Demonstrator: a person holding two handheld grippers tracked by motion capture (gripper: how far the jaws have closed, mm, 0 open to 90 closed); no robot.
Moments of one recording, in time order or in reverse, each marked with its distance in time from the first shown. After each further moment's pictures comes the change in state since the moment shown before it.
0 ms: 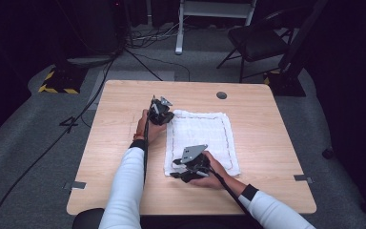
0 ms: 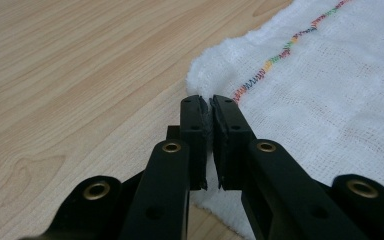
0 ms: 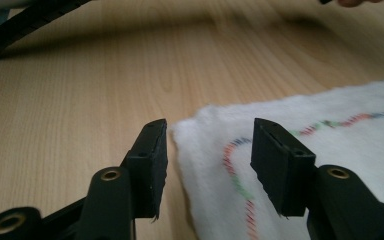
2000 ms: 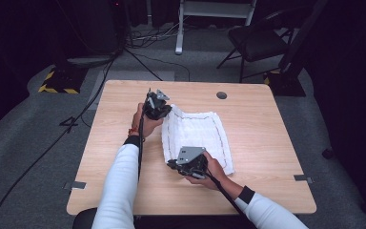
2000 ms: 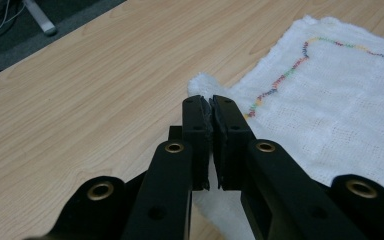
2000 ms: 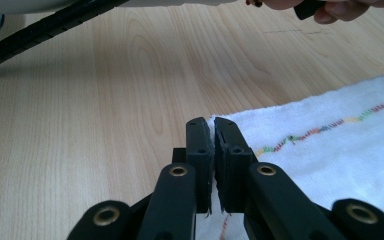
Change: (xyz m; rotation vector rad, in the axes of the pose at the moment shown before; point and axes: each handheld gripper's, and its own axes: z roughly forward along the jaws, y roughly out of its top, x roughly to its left) left arm 0.002 0.020 -0.039 -0.054 0.032 0.047; right arm 0.018 0.028 -0.019 -0.043 -0.146 -0.072
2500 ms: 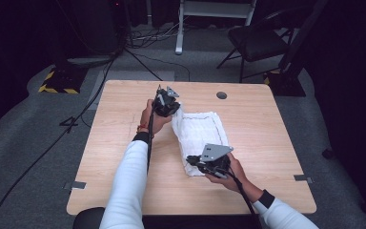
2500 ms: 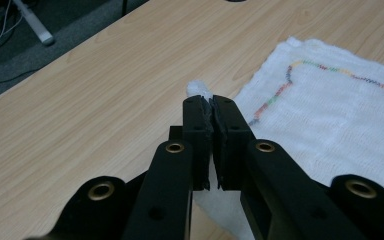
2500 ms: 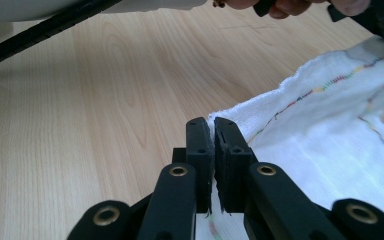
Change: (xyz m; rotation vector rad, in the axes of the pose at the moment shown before) left arm -0.021 0.030 0.014 -0.003 -0.004 0.034; right arm -0.015 -0.028 -0.057 -0.048 -0.084 0.064
